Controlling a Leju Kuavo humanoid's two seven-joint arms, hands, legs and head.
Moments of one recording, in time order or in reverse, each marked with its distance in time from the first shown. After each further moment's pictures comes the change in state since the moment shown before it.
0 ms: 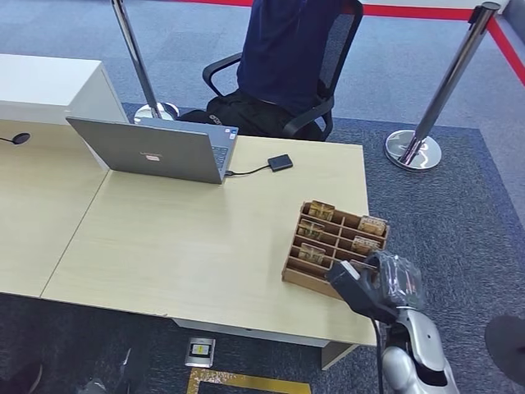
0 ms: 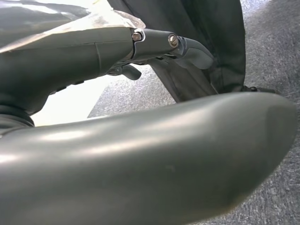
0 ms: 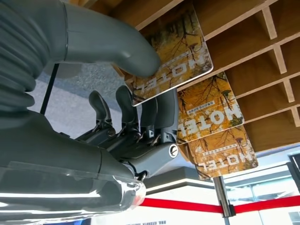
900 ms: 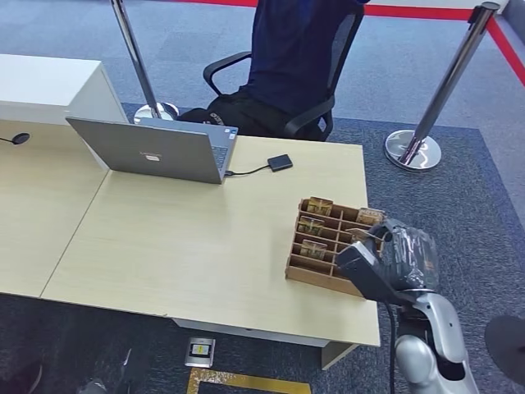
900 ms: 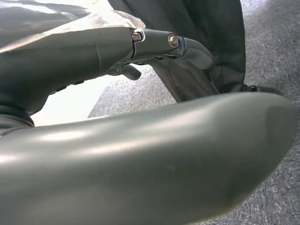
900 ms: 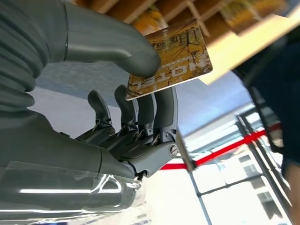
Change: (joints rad) left arm 0.000 0.000 0.000 0.000 -0.001 -0.009 0.003; right arm -0.038 -0.022 0.014 -0.236 -0.086 0.034 -0.061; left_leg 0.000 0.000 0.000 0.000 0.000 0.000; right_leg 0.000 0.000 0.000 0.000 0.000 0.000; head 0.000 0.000
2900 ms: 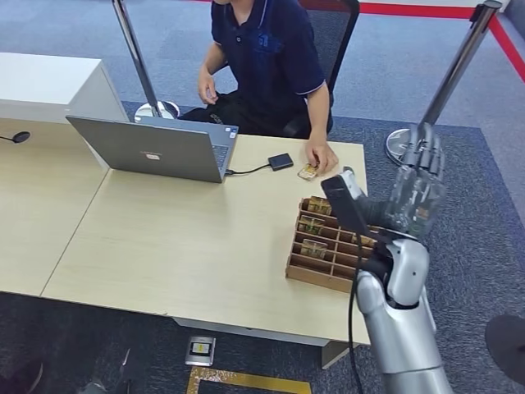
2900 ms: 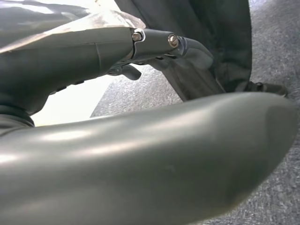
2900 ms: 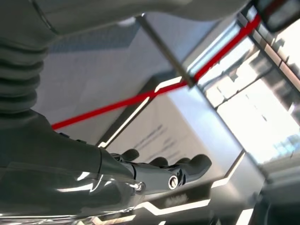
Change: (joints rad) left arm -0.001 -0.001 -0.004 0.000 0.018 -0.001 0.013; right arm -0.243 0.218 -0.040 0.249 0.344 -0.447 0.142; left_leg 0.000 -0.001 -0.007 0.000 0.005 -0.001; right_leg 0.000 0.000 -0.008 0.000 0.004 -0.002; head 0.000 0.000
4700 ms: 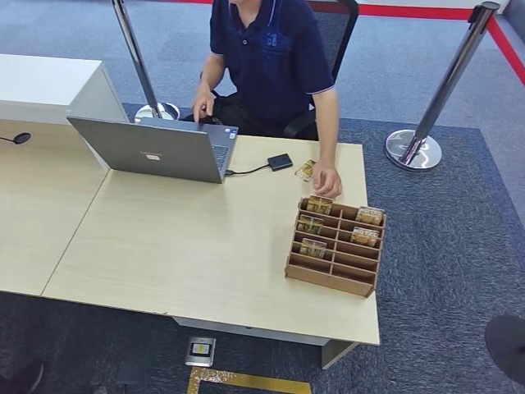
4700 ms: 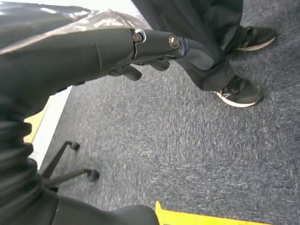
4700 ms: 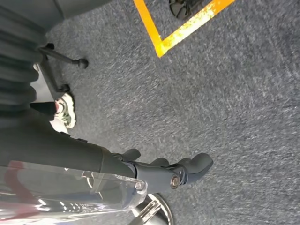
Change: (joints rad) left arm 0.023 0.032 -0.029 -0.011 0.262 -0.211 -0.156; right arm 0.300 0.008 -1.248 0.854 -0.447 0.284 -0.016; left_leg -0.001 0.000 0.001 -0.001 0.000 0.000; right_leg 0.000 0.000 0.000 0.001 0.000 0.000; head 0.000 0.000
